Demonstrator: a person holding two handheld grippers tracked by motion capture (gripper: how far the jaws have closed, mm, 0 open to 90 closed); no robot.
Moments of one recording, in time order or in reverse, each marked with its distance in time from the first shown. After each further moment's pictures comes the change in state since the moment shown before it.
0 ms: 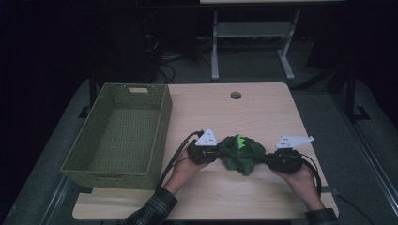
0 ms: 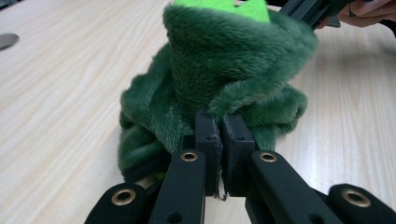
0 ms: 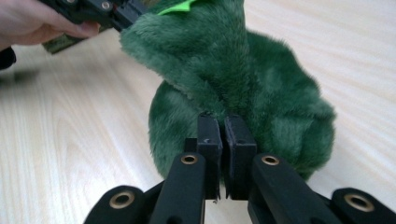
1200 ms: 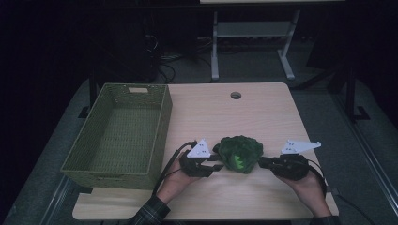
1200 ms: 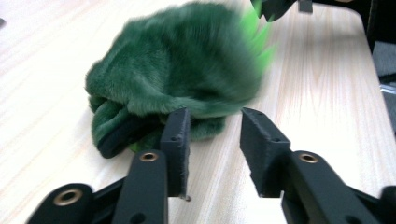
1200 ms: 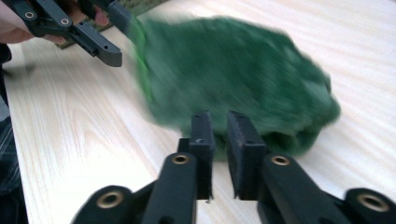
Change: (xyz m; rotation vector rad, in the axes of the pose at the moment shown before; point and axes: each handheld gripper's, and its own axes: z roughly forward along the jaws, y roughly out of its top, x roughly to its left) left arm -0.023 -0.011 -0.030 -0.004 -0.008 -0.004; right arm 0.013 -0.002 -0.022 -0.014 -0.025 -0.003
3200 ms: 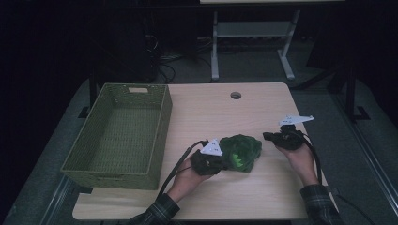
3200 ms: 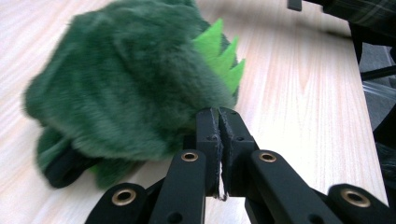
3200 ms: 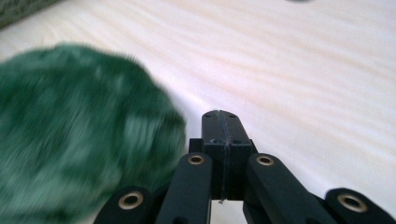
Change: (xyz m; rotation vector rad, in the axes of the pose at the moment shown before) left arm -0.009 0.013 0.037 0.085 -0.081 -0.051; right arm -0.089 0.024 0.042 0.026 -0.174 0.091
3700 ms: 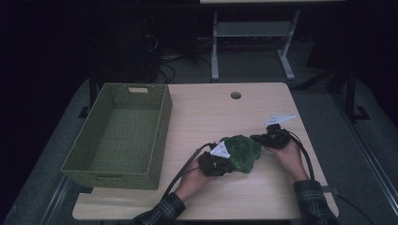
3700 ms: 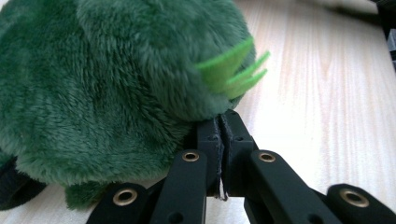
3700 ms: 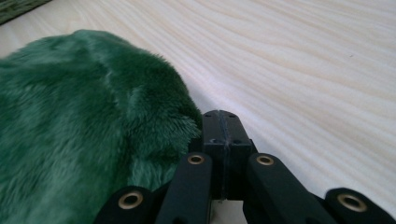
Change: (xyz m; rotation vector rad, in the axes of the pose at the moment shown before) left arm 0.008 -0.006 0.027 0.069 0.001 -0.006; right arm 0.009 0.004 0.035 0.079 0.132 -0.042
